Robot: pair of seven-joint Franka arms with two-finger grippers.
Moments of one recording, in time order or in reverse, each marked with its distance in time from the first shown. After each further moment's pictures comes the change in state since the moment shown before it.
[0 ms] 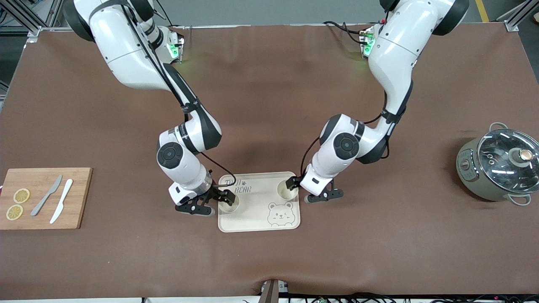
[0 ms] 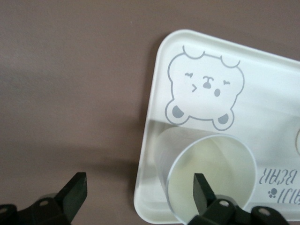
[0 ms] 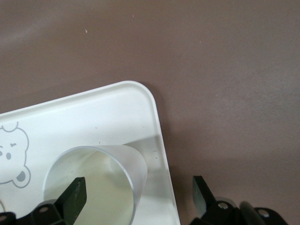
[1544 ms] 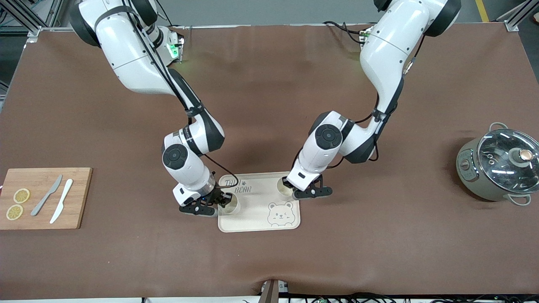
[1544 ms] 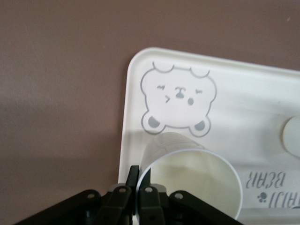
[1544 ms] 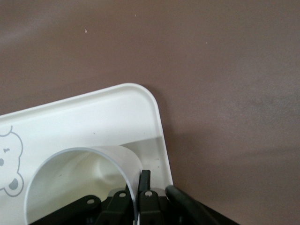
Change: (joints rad) left arm -0.038 -0.004 0.012 0.061 0.147 0.000 -0.064; right arm 0.006 0.022 -0.011 0.018 -0.007 0.032 0.000
